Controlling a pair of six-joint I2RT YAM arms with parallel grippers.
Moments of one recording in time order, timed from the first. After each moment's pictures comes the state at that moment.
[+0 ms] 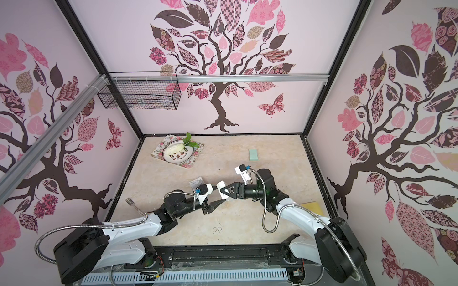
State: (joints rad) left arm -0.84 1.23 0.37 0.78 0.29 0.10; right arm 0.51 1.19 0.54 0.34 -0.87 0.87
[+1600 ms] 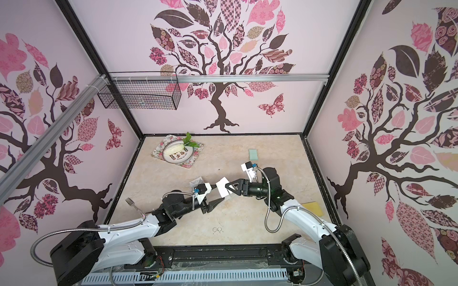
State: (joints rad) left arm -0.84 1.19 0.37 0.74 0.25 0.11; right arm 0.44 1.13 0.54 0.29 -0.83 0.86
